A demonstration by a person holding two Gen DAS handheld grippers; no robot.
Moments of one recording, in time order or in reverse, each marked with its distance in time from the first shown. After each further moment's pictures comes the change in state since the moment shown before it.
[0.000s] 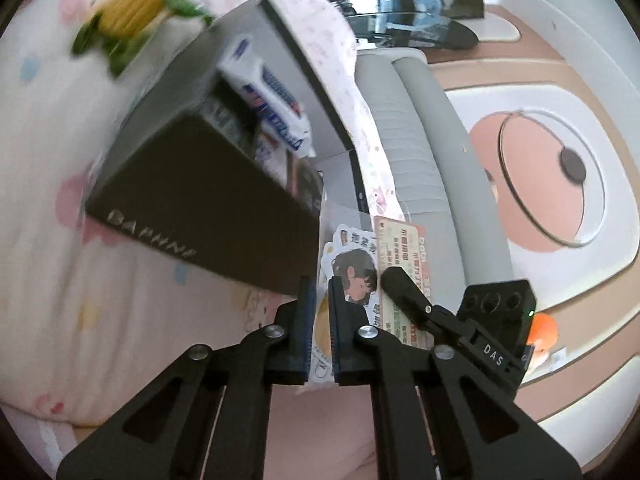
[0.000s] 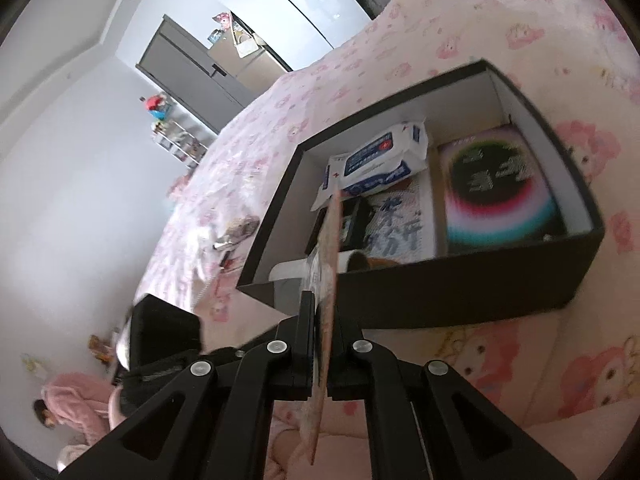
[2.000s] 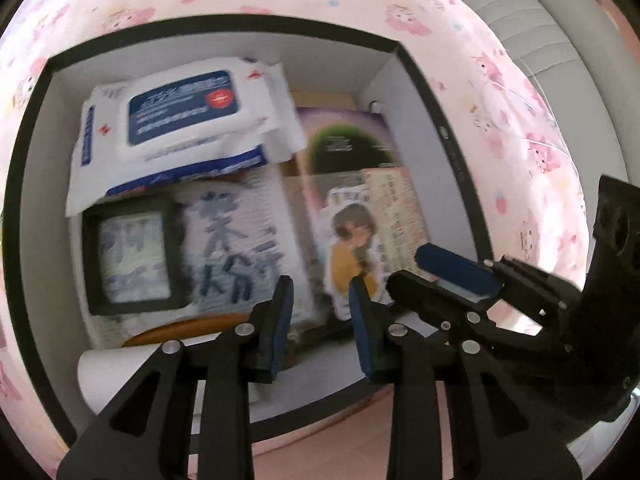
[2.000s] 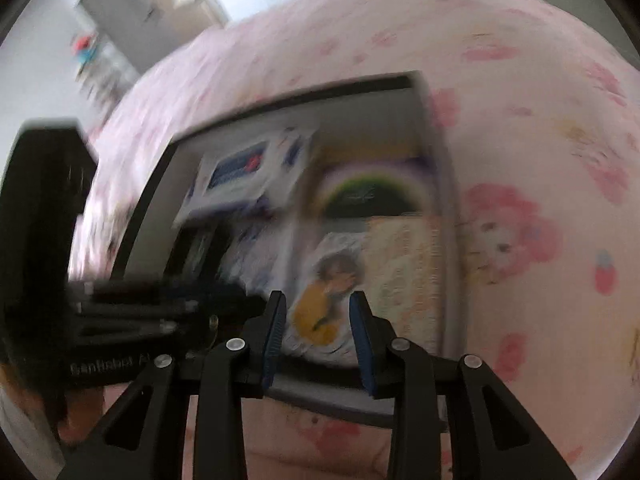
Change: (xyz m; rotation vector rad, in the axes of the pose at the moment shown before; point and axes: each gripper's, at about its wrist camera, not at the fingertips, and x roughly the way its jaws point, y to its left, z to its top) left arm 0.140 -0.093 0.080 0.364 0.457 0.650; right arm 0.046 -0.052 0.079 -0.112 0.248 -0.344
